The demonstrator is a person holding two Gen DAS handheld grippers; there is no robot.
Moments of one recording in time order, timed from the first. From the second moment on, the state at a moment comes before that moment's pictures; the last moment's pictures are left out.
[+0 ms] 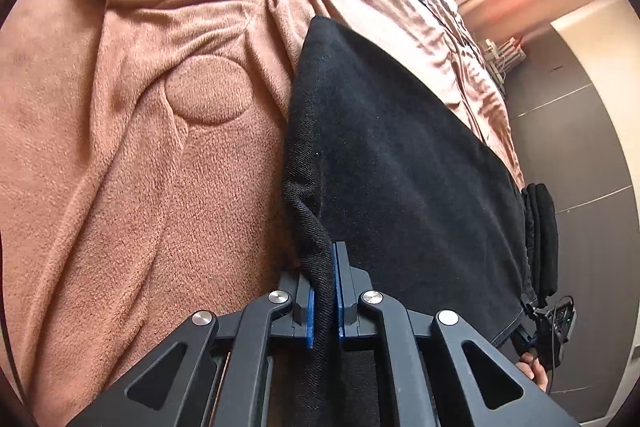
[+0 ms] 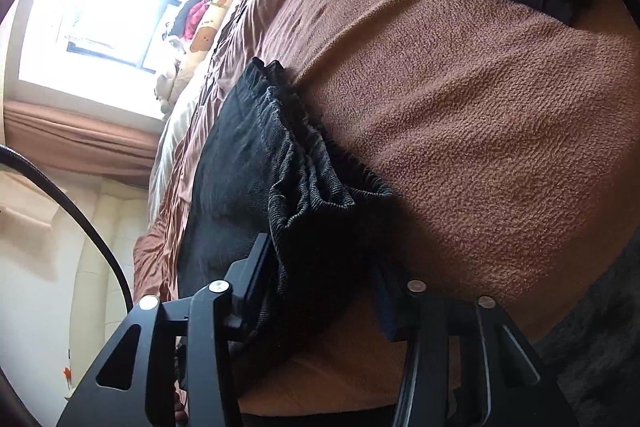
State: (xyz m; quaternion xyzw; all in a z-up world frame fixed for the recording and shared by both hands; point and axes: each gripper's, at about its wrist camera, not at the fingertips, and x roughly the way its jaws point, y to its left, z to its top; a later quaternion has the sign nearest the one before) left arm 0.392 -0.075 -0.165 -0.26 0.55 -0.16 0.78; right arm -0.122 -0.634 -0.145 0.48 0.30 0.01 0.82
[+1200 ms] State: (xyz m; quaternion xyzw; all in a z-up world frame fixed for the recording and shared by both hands) left arm 0.399 0.022 -0.141 -0.26 0.54 -0.14 0.79; right arm -0.087 -0.596 -0.144 0.46 0.30 -0.01 0.84
